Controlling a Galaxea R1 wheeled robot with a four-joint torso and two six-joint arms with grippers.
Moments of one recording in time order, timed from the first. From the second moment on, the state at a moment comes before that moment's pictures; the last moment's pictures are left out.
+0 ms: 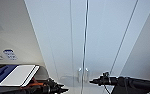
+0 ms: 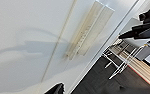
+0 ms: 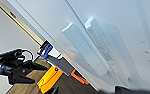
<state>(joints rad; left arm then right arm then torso) 0.57 2.26 -1.35 0.18 0.09 -0.09 -0.46 2.42 -1.42 0.15 -0.17 -0.03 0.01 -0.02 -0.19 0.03</state>
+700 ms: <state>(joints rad) 0.55 2.36 -1.45 0.16 0.09 -0.09 -0.46 2.50 -1.52 0.16 -0.06 0.03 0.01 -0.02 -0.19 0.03</state>
